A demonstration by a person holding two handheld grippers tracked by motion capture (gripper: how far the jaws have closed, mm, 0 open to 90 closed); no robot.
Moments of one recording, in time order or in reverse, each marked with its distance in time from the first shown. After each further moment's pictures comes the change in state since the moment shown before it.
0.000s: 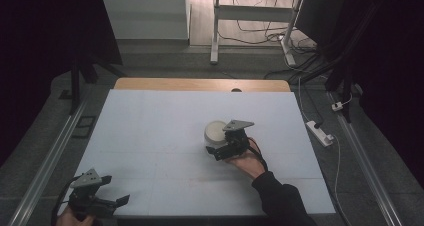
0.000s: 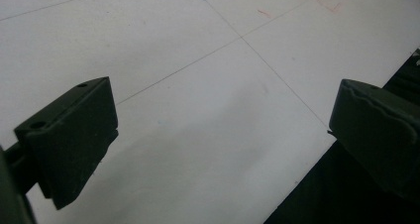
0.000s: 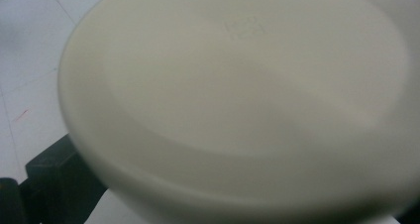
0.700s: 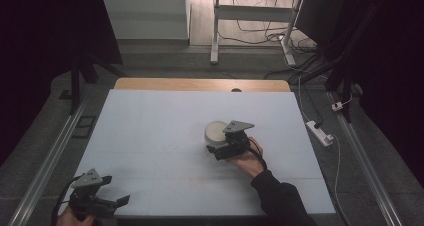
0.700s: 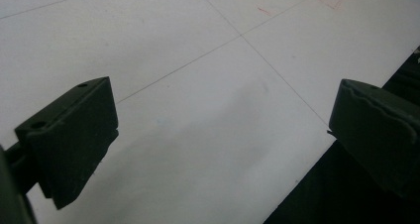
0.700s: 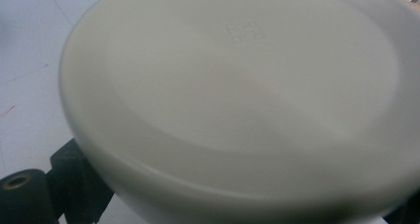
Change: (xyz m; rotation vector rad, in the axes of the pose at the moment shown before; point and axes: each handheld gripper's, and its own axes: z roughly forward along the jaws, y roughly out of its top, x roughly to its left) left arm 0.000 0.000 0.001 0.007 0.001 0.006; right arm 0.001 -0.002 -0.002 -0.019 -0.030 -0.048
